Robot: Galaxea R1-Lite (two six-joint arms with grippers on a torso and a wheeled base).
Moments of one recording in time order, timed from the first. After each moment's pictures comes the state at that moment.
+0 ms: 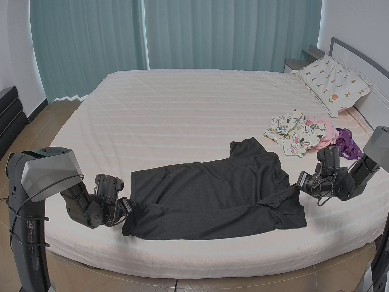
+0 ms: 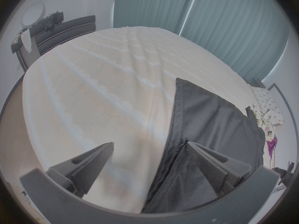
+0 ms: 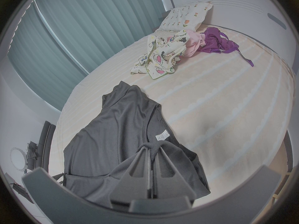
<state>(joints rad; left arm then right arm) -0.20 2.36 -0.82 -0.69 0.22 -0.67 0.07 2.15 -0.83 -0.60 0.00 0.54</state>
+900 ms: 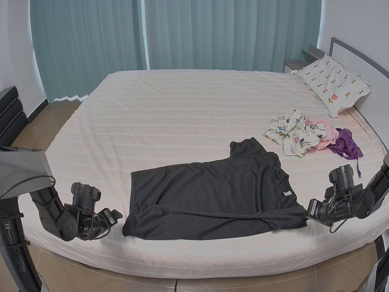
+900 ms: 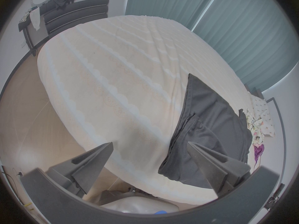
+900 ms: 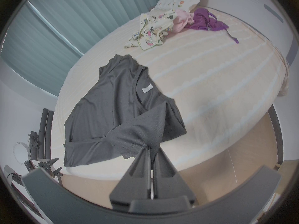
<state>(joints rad) -0.14 2.14 -0.49 -0.74 0.08 -0.78 0.09 1.93 -0.51 -0.48 0.07 0.54</state>
